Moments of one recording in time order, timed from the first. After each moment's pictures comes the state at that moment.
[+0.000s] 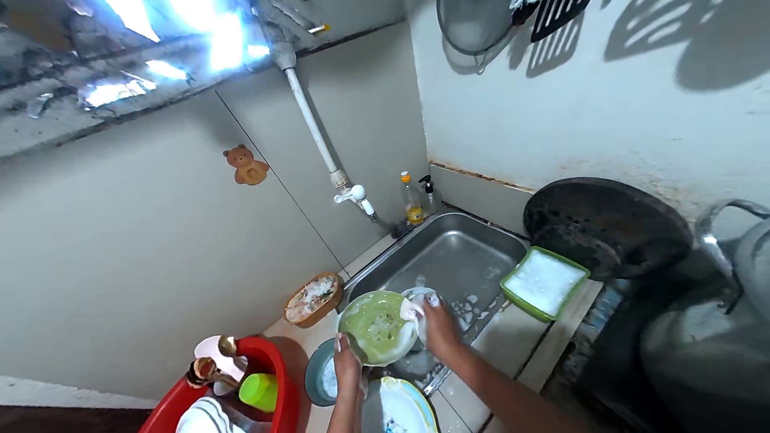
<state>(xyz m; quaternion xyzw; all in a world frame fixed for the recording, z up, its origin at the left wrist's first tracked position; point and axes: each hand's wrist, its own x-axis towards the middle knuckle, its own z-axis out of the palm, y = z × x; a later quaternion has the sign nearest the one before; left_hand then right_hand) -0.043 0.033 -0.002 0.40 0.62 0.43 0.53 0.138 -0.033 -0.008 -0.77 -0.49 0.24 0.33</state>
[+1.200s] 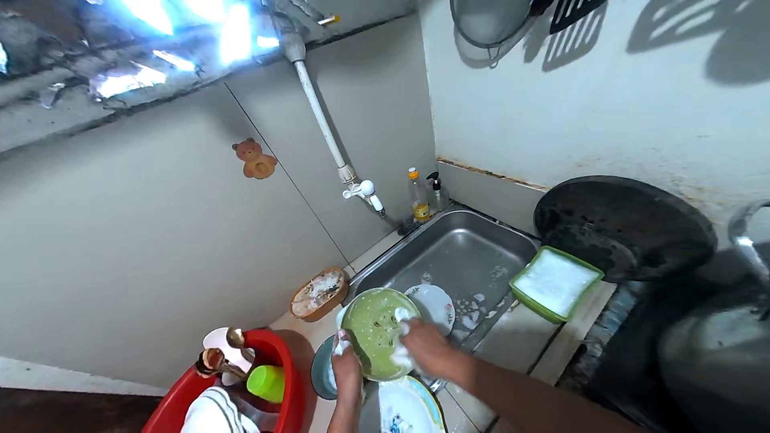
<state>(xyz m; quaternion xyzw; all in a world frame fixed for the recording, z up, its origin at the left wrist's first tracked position) -0.062 0.030 0.000 0.50 0.59 0.45 0.46 0.110 -0.034 0.024 -0.64 -0.72 0.26 0.10</state>
